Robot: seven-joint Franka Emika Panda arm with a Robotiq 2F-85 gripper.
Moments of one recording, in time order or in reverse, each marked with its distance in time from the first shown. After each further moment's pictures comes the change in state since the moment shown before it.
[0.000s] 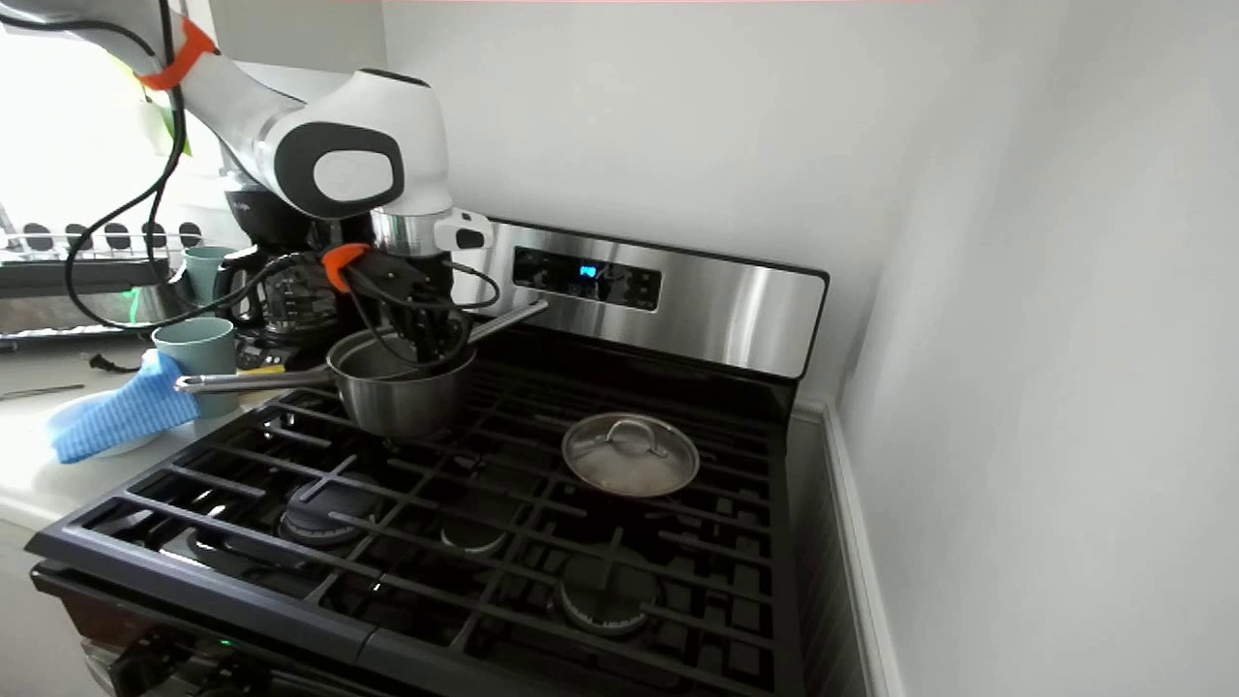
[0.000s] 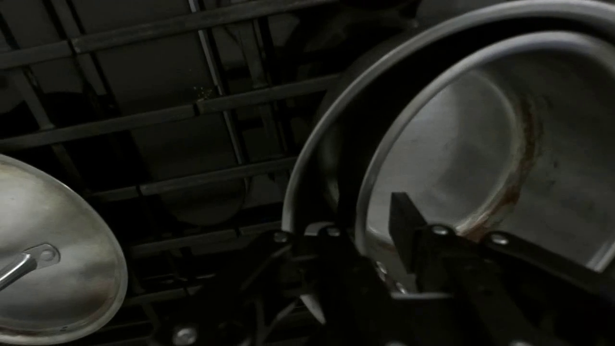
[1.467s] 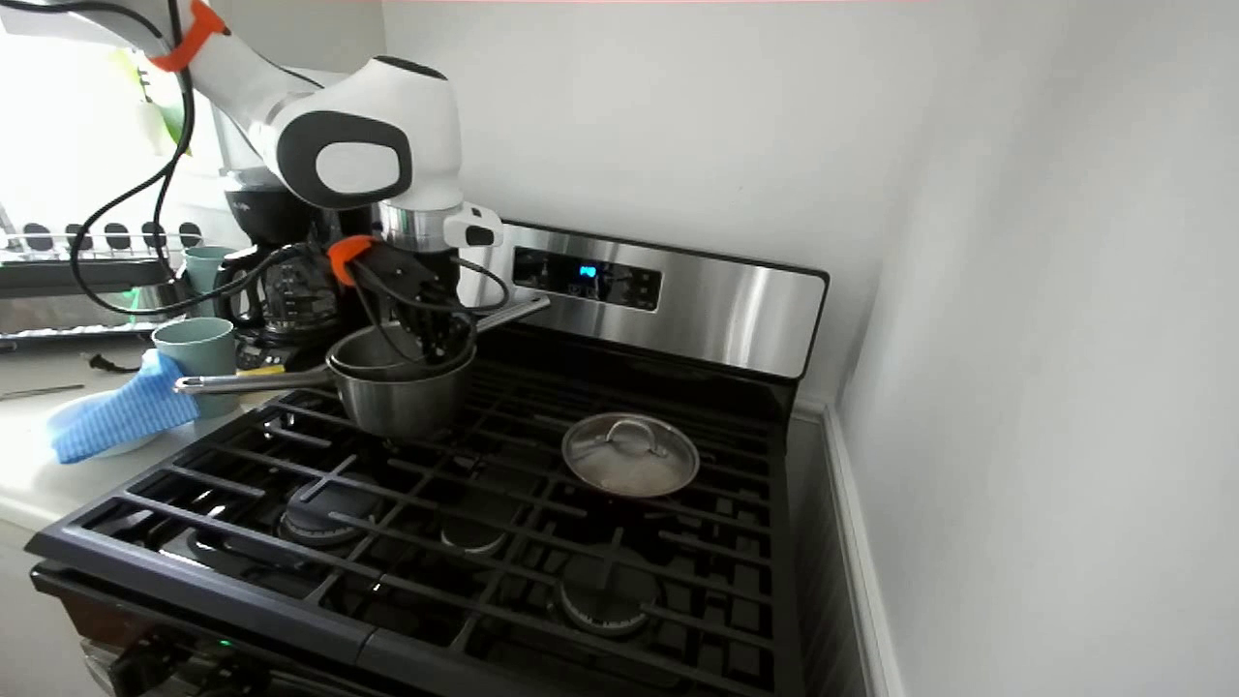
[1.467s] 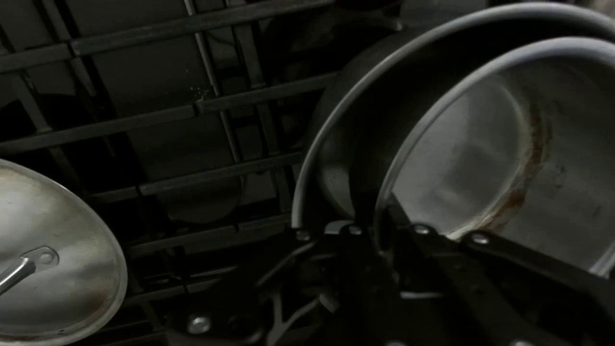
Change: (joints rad) arm -0.033 -0.017 0.003 0.016 0.087 -0.053 -0.082
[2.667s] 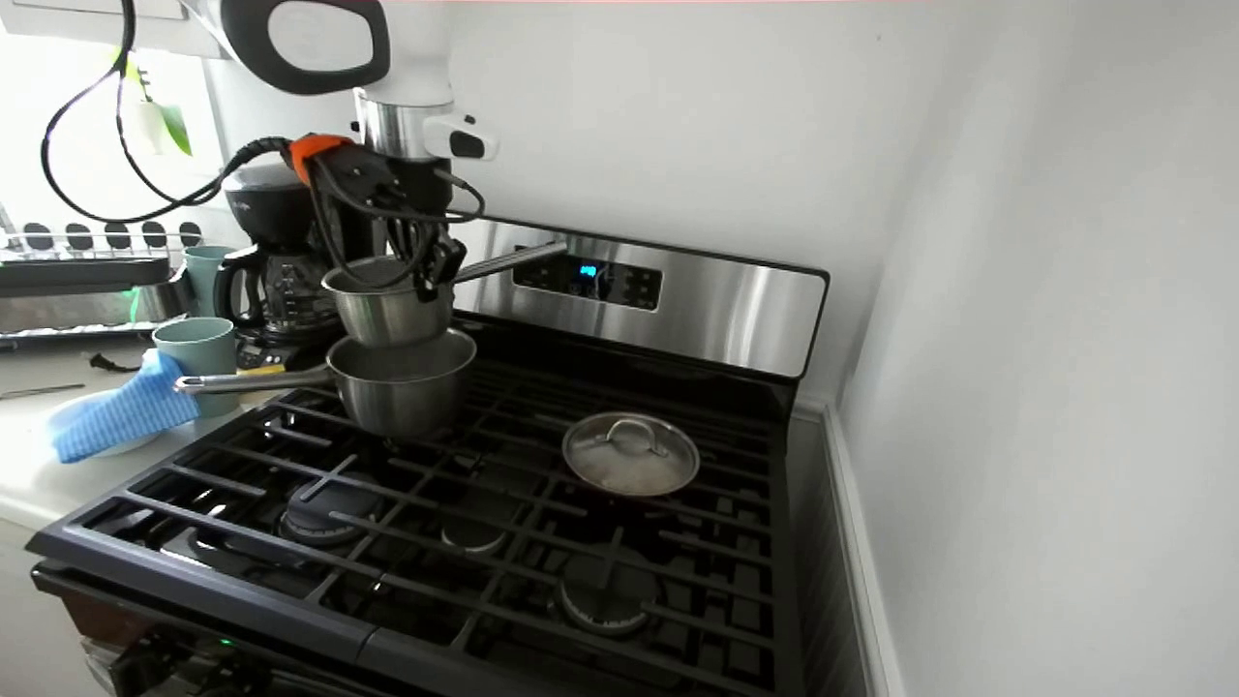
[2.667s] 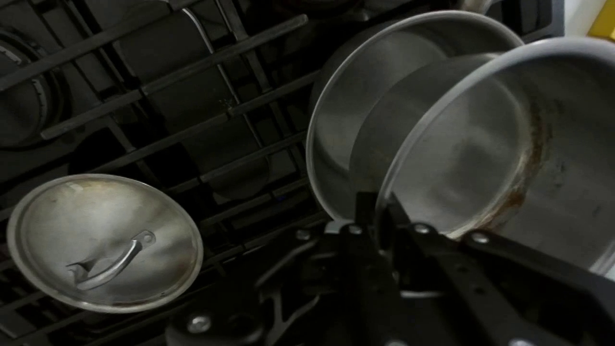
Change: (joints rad) arm -0.001 -0.193 -0.054 0.014 0.000 -0.171 0.175
